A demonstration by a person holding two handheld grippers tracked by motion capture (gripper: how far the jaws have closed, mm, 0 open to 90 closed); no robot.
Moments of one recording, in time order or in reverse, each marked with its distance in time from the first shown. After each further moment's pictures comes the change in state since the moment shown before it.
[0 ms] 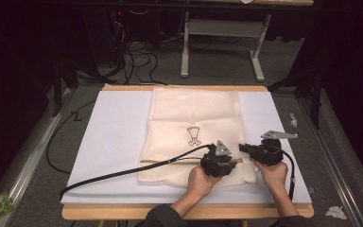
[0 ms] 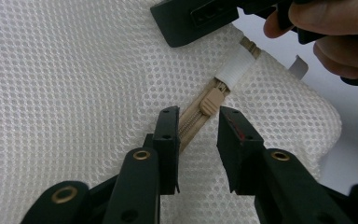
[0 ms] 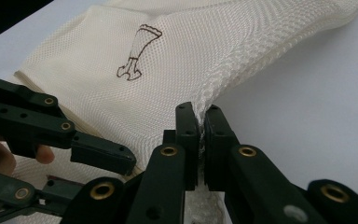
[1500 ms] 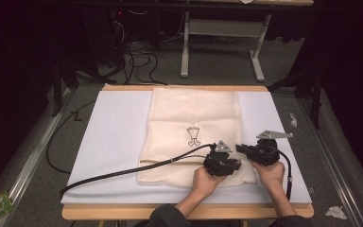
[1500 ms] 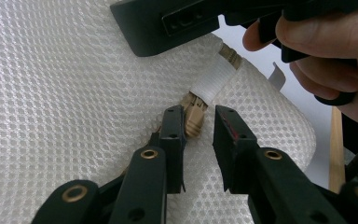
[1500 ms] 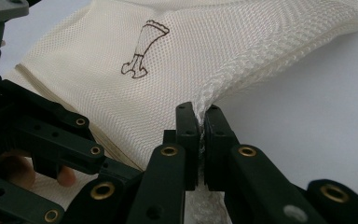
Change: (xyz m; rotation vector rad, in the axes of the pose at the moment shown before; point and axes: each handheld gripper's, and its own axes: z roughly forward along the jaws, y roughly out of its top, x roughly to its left) left arm 0.005 -0.001 0.014 -0.003 -0.134 -0.098; right arm 0.007 0.002 0.007 0.027 0.002 -0.016
